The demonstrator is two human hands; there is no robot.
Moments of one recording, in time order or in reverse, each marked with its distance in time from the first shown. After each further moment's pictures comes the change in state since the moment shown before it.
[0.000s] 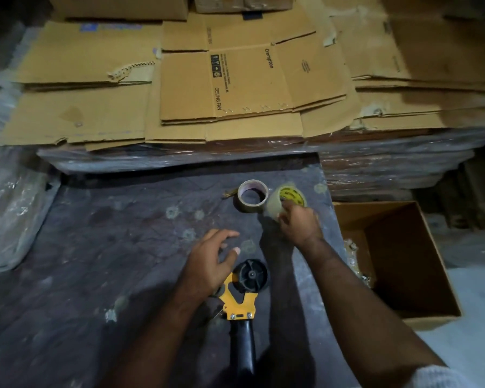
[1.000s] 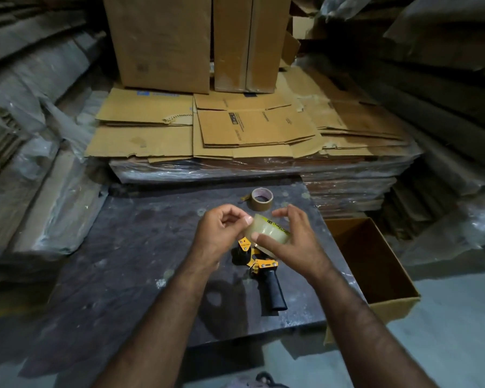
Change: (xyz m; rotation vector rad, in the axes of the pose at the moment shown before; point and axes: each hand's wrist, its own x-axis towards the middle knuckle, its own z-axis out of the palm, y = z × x) left_hand -0.161 0.044 -0.120 -0.671 0.070 0.072; right_hand -0.312 -0.170 -0.044 0.403 0.201 -0.117
